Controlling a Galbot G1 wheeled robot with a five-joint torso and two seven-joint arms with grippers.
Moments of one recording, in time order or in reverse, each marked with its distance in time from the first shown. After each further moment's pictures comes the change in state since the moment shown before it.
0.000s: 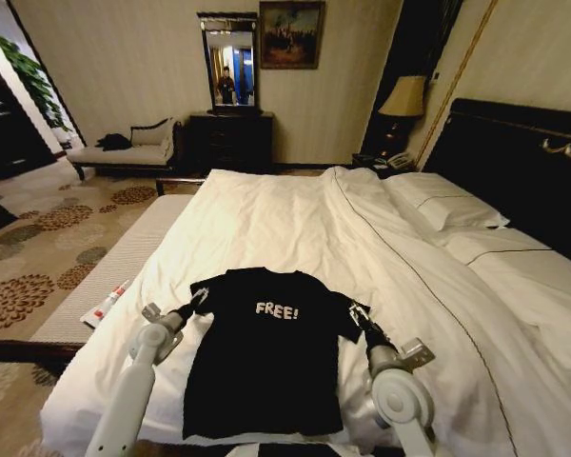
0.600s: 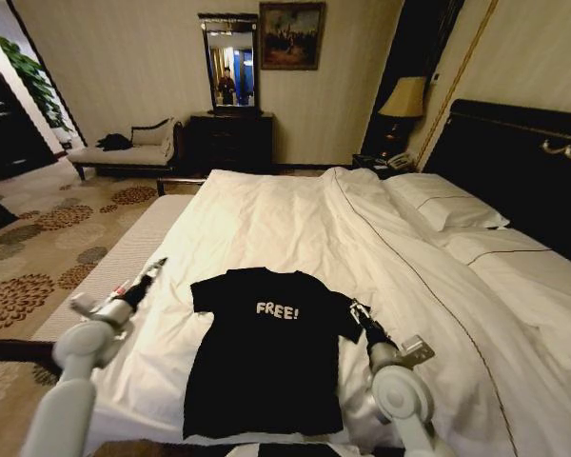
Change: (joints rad) left arm 0.207 0.062 -0.354 -0.381 -0.196 -0.004 -0.082; right arm 0.063 -0.042 0.049 -0.051 0.069 -0.001 0.001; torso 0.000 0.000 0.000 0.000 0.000
